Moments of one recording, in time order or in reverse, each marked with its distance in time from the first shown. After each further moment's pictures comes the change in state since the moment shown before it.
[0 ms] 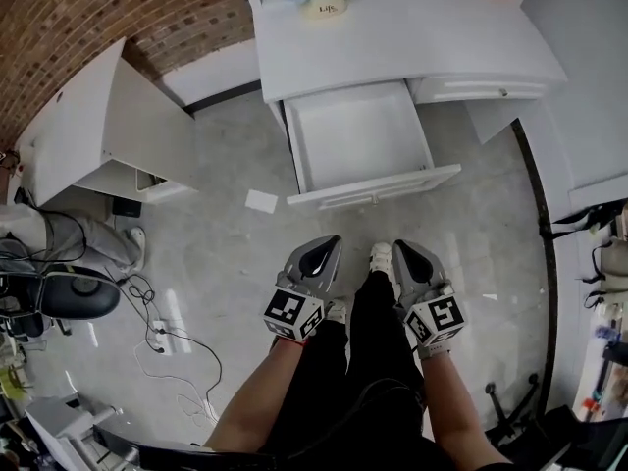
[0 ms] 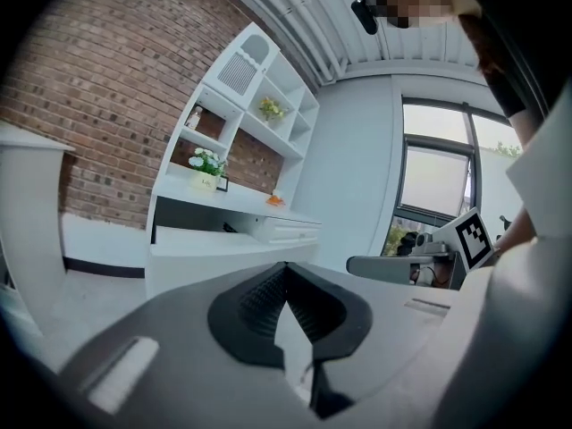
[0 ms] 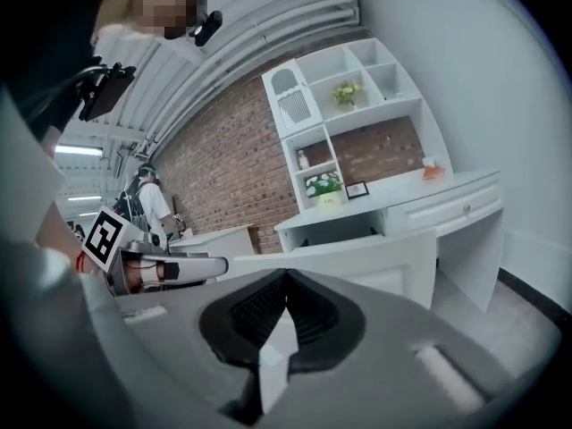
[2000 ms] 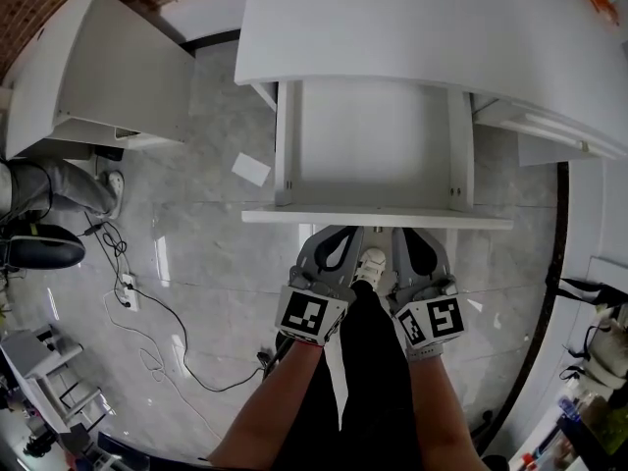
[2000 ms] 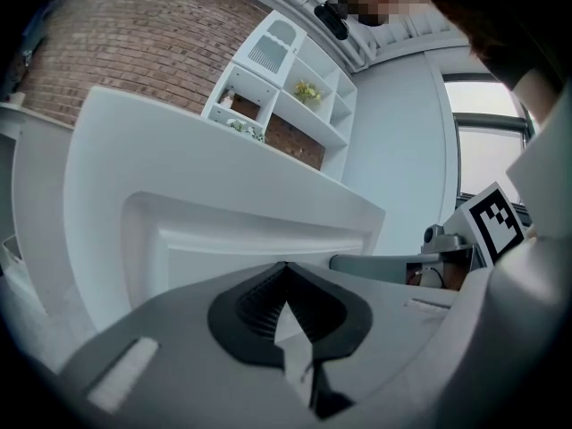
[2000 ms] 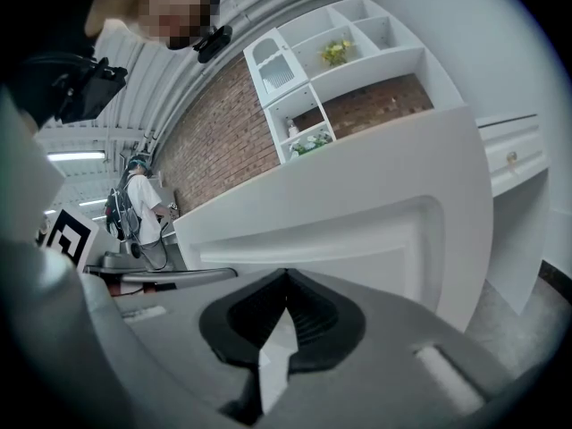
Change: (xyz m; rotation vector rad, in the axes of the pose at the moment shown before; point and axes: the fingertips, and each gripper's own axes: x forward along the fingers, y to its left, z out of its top) left arm 0.159 0.104 -0.061 -0.038 -0.057 0.279; right arm 0.172 -0.111 -0.052 0.010 0.065 0.097
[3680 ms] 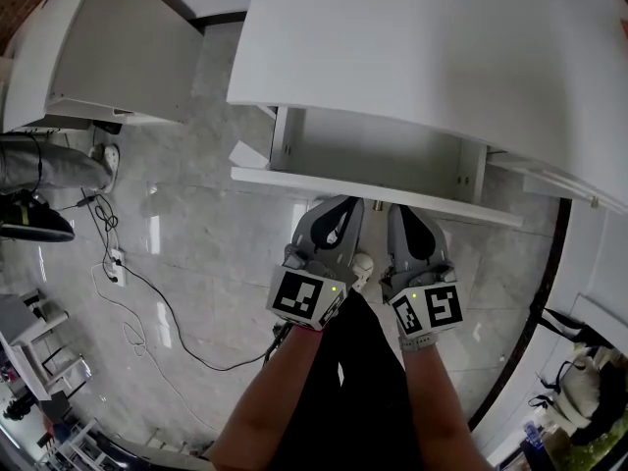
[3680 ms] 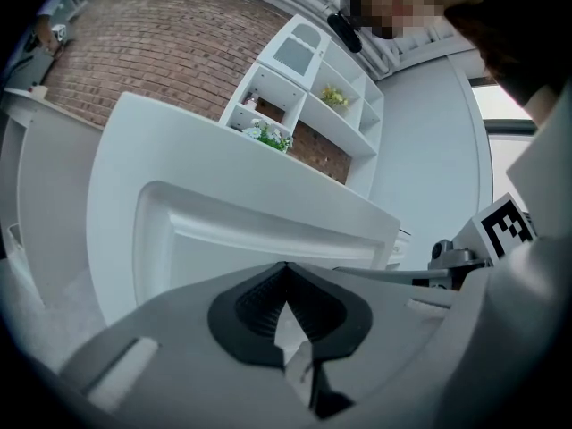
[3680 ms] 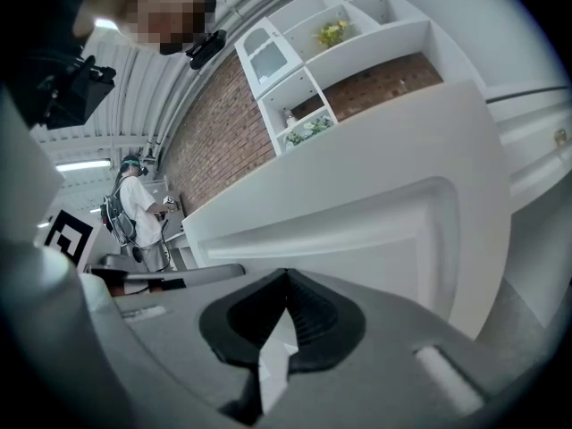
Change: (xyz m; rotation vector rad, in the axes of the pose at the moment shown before) left arm 0.076 0.053 0.045 -0.082 -0.073 0.110; right arm 0.089 -0.033 0.031 0.016 0.018 0.079
